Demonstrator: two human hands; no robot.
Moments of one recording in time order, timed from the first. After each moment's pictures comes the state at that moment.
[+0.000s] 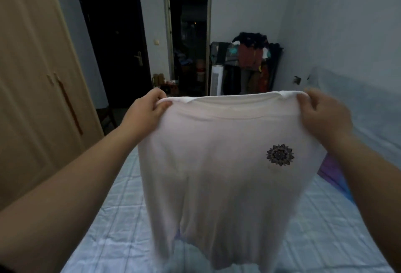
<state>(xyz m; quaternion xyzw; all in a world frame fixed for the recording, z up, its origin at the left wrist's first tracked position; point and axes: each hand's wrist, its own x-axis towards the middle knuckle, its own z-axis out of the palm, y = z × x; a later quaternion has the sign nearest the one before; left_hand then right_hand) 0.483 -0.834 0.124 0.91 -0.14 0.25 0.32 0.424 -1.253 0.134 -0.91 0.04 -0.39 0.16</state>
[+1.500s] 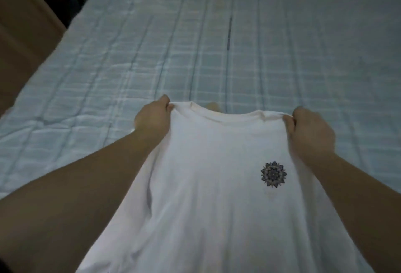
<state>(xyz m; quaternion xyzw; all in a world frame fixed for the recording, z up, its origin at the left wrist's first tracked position) 0.965 -0.975 -0.467 0.98 0.08 -0.02 0.16 0.947 -1.357 -0.475 -0.99 0.04 -0.07 0.06</state>
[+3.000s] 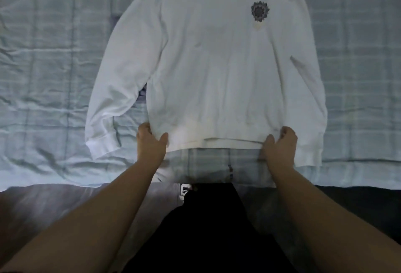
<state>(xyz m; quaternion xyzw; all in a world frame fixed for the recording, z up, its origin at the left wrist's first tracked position) 0.456 -0.959 -0.502 0.84 0.33 -0.17 0.39 0.442 -1.292 -0.511 -0.86 0.36 0.08 0.35</state>
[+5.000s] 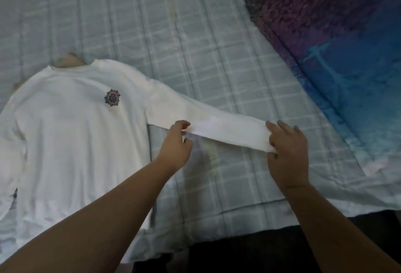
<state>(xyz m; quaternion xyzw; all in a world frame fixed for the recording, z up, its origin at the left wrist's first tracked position) 0.631 -1.475 -0.431 0.88 0.04 -0.25 0.40 0.532 -1.746 -0.426 -0.97 0.05 -0.11 0.22</state>
